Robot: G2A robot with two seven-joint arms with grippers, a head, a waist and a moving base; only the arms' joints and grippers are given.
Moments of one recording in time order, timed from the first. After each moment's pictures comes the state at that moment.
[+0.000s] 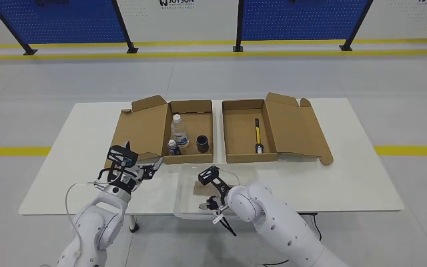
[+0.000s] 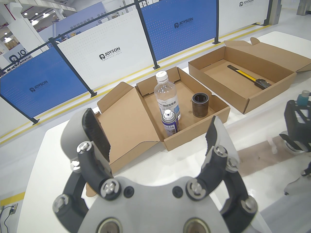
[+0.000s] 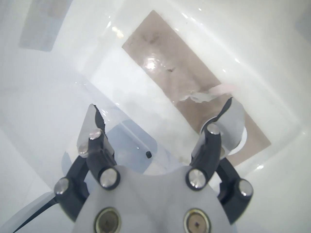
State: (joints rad) left arm 1.66 -1.18 -1.60 -1.91 1.43 -0.22 -0.11; right arm -1.05 -1.39 0.73 -1.45 -0.97 0.06 1.01
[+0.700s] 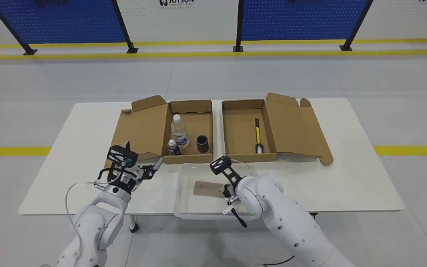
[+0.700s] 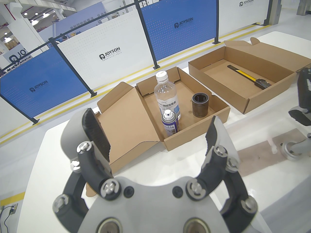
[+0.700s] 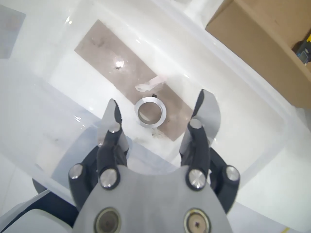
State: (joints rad) left arm 1.66 -1.18 -1.60 -1.91 1.43 -0.22 -0.11; right arm -1.07 -1.35 0.83 -1.58 -1.21 0.10 1.17
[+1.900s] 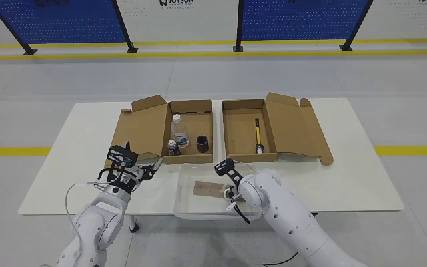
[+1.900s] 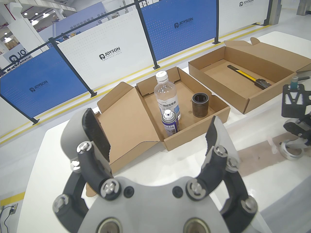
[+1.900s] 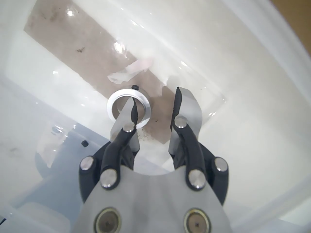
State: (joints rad) left arm 1.66 -1.18 -1.60 -1.91 1.43 -0.22 -0.11; right arm -1.00 -1.39 0.81 -1.37 -1.15 0.05 1.19
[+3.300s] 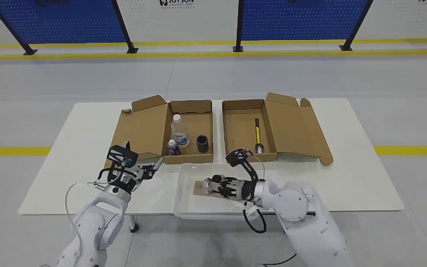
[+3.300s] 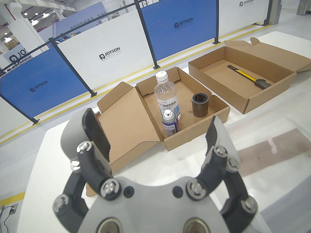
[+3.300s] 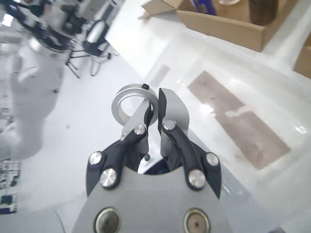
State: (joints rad) left arm 1.66 -1.18 -1.60 -1.91 1.43 -0.22 -0.11; right arm -1.31 -1.35 1.17 -1.73 -0.42 -0.20 0.95
